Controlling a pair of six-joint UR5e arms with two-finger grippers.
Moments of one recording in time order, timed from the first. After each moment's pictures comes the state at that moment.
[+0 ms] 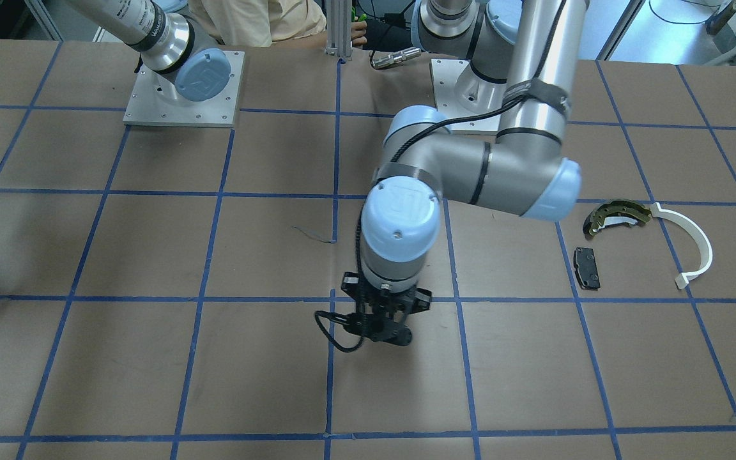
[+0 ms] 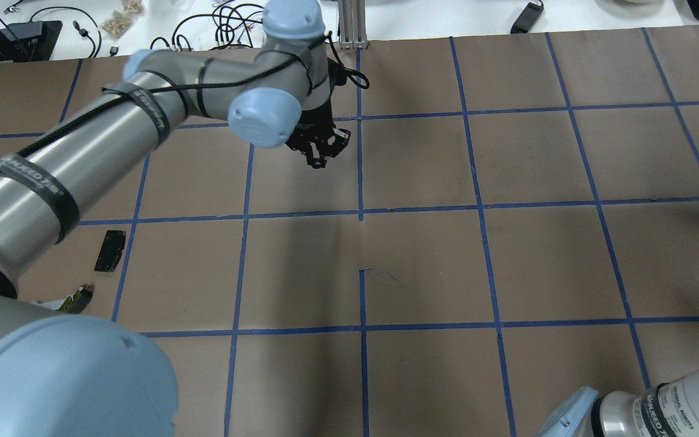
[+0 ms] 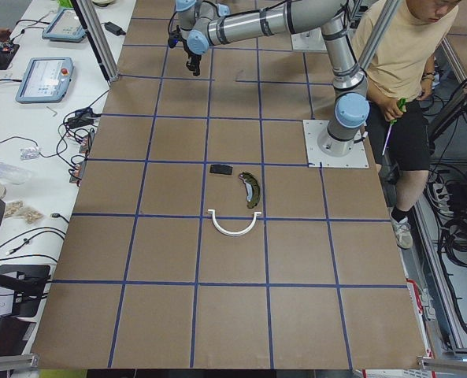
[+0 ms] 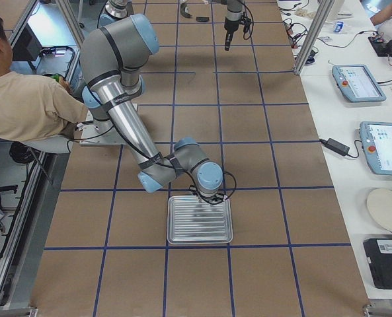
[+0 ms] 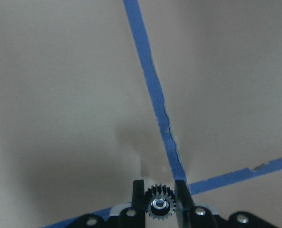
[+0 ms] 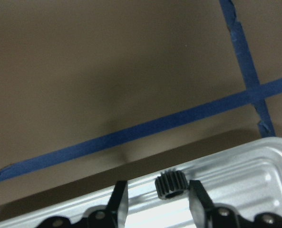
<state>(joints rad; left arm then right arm) -1.79 -2.09 -1.38 -1.32 1.60 0.03 0.62 -1.04 1.70 -2.13 -1.50 -2.22</state>
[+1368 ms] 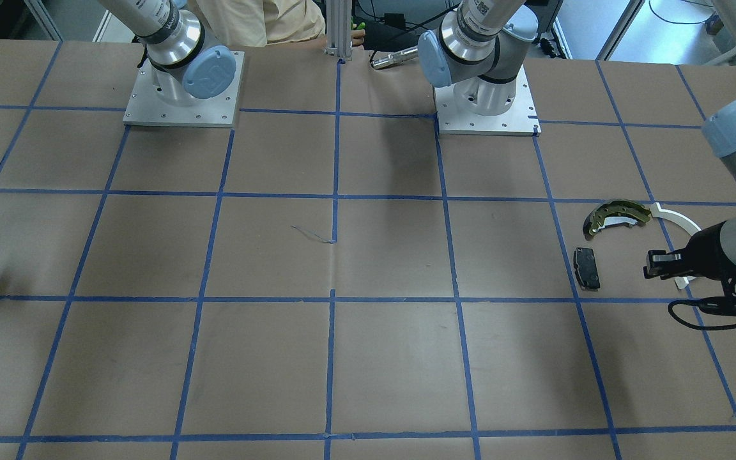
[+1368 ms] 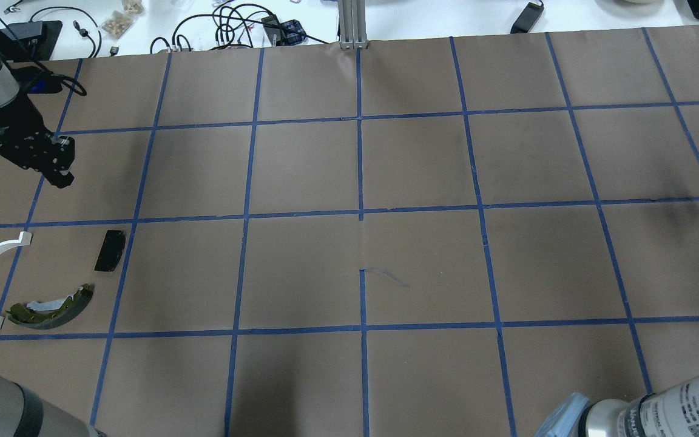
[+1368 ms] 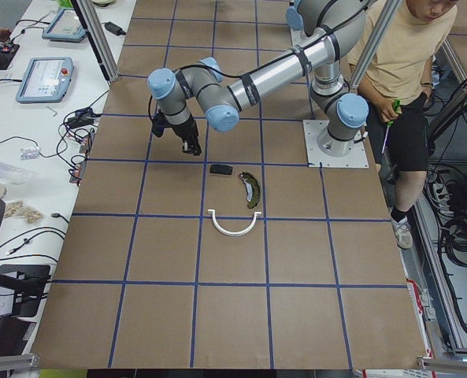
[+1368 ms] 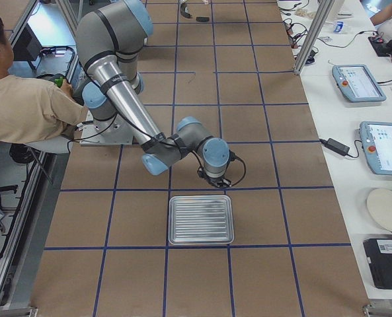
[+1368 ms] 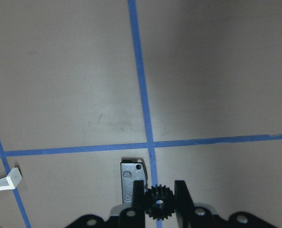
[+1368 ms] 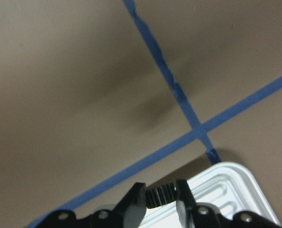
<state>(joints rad) -1.10 -1.95 -1.54 -1.41 1.69 0.51 0.76 -1.20 1.73 -2.08 -1.46 -1.78</state>
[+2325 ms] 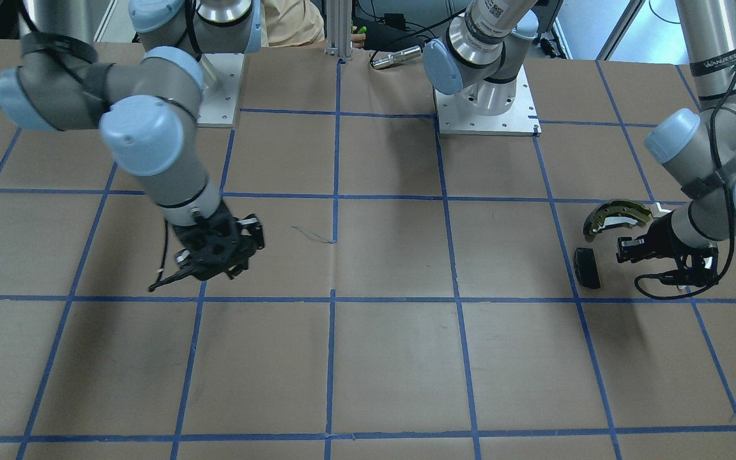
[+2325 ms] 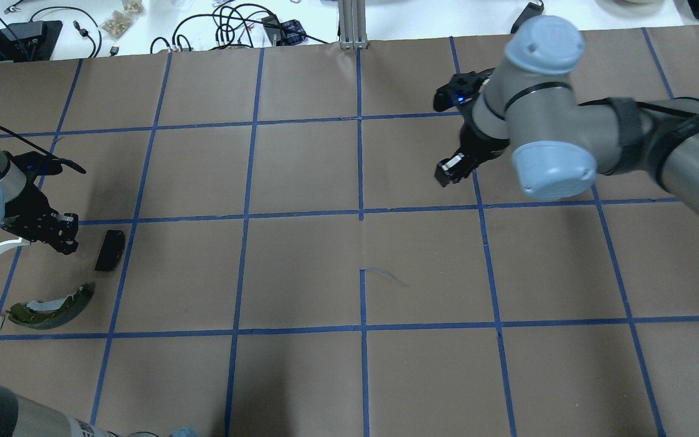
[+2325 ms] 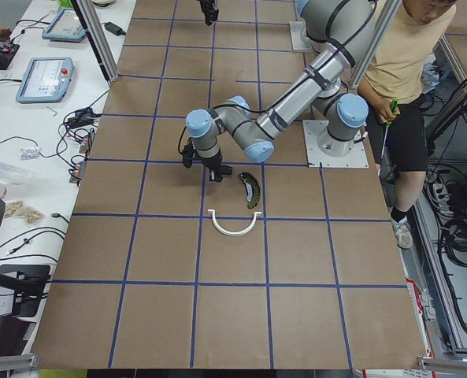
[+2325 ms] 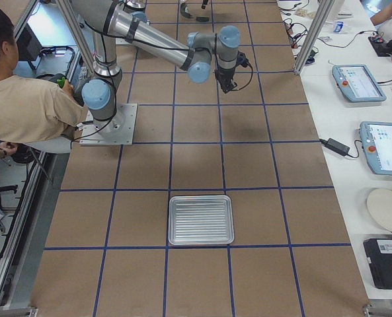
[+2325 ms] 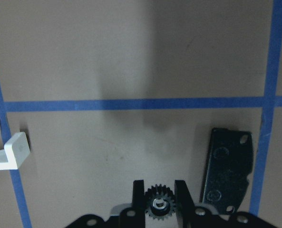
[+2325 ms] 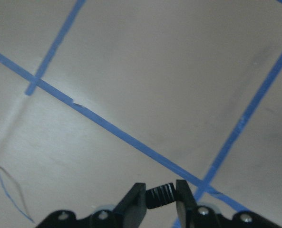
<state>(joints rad) -0.97 -1.92 -1.90 -1.04 1.69 0.59 1.71 -1.32 1.83 -2.18 -1.45 -0.36</state>
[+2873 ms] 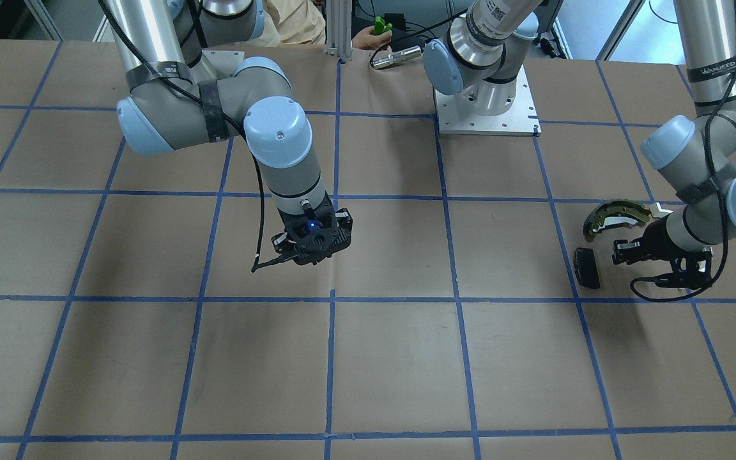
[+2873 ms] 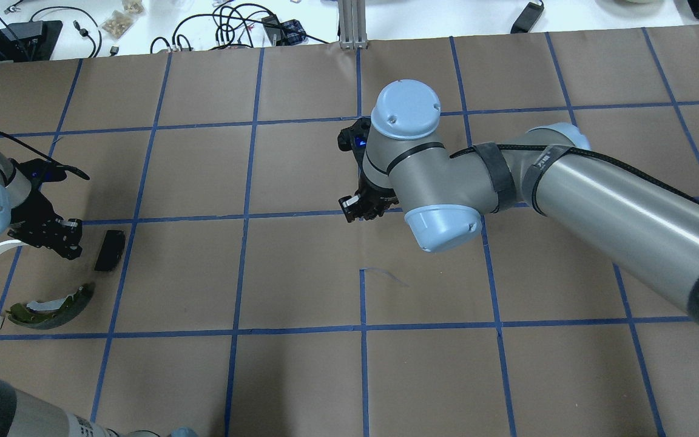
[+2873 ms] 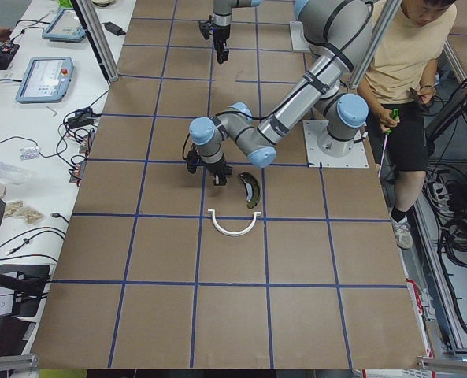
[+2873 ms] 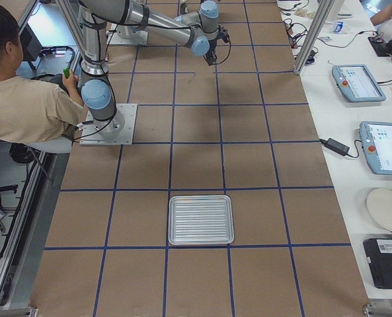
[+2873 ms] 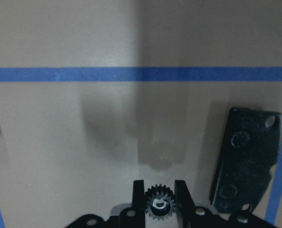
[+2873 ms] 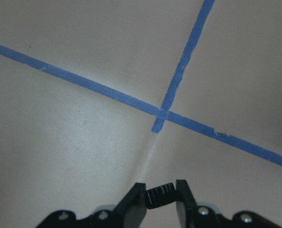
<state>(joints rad) -0.97 -1.95 -1.90 -1.02 1.69 0.58 1.91 -1.23 1.83 -2.28 -1.46 -0.02</state>
